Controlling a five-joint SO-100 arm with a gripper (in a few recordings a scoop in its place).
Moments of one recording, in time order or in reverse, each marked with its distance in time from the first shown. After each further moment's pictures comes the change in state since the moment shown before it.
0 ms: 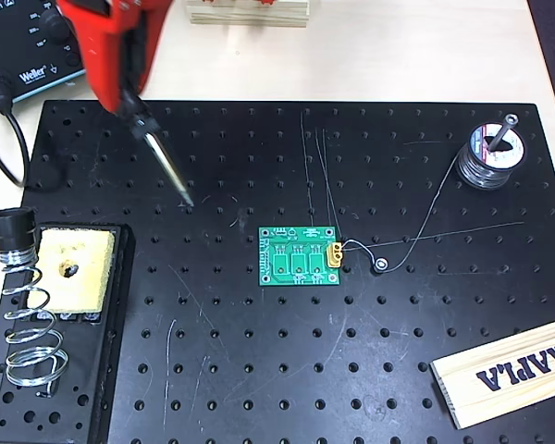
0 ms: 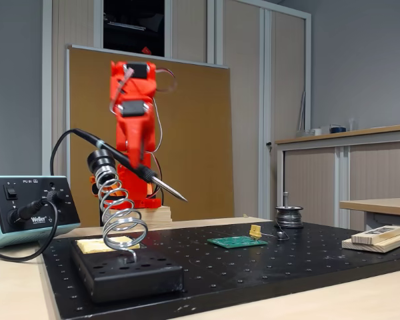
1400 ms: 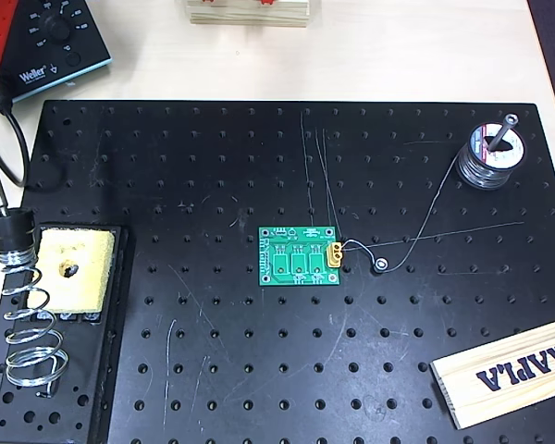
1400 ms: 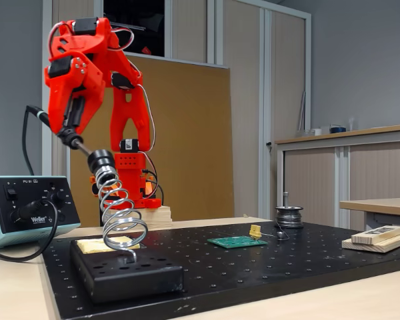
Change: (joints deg) arm 11.8 -29.2 -45.0 14.9 2.7
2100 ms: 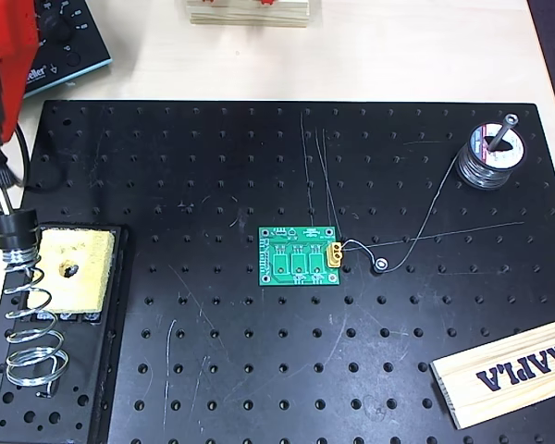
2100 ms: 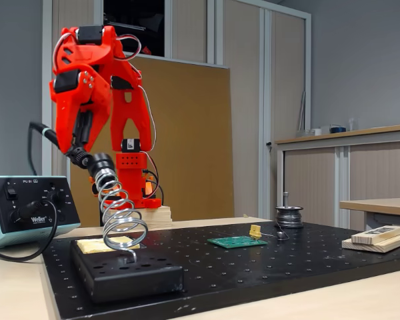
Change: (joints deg) arm -6.6 -14.9 -10.2 -1.9 1.8
